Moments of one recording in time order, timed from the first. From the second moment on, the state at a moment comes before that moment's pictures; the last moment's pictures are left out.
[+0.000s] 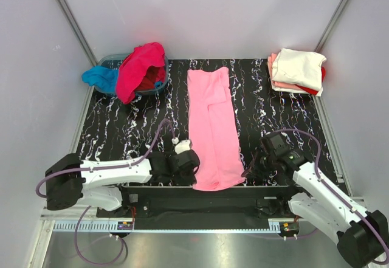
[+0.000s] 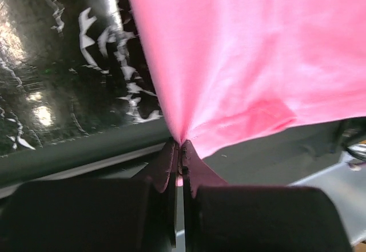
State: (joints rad) left arm -1.21 1.27 0.69 -0.49 -0.14 -1.20; right arm 0.48 0.82 0.51 -0.80 -0.26 0.96
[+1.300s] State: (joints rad) left arm -0.55 2.01 1.71 -0.85 -0.04 -0.54; right arm 0.25 1.91 1.62 -0.77 -0.24 0.61
